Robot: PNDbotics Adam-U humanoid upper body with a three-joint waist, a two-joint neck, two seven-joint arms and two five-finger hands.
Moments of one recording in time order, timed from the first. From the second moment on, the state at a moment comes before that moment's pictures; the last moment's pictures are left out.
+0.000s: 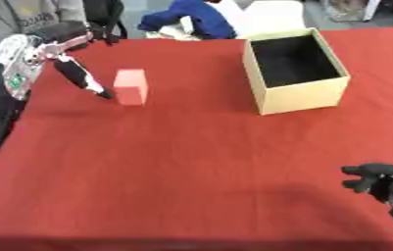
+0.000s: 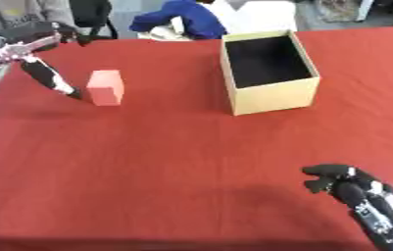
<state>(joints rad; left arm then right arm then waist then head) -0.66 0.74 -0.03 -1.03 -0.78 -0.41 -0.32 -0.08 -0.21 0.13 -1.76 -0.23 -0.13 0.67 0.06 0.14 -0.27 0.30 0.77</state>
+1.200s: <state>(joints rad) -0.73 0.65 -0.04 -0.82 -0.91 -0.41 -0.24 -0.08 -0.21 0.14 -1.76 -0.23 -0.13 0.68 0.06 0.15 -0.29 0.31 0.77</state>
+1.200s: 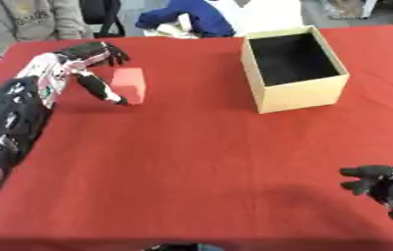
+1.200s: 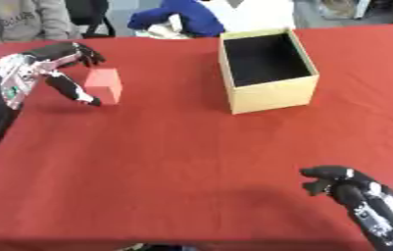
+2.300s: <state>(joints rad) -0.77 0.64 -0.04 -0.91 -0.75 -0.36 -0.17 -0.08 -0.21 0.14 -1.75 -0.22 -0.13 0.69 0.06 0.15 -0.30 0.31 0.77</state>
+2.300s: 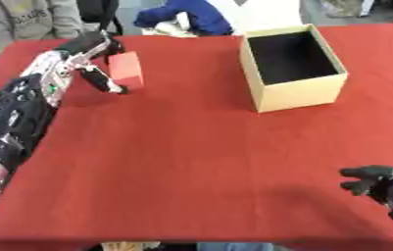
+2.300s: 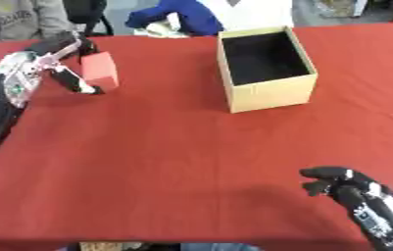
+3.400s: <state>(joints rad) -0.99 0.46 -0.09 -0.92 -0.72 -0.39 -0.23 -0.14 -0.21 0.22 -1.76 -0.24 -0.11 0.76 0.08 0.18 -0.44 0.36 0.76</state>
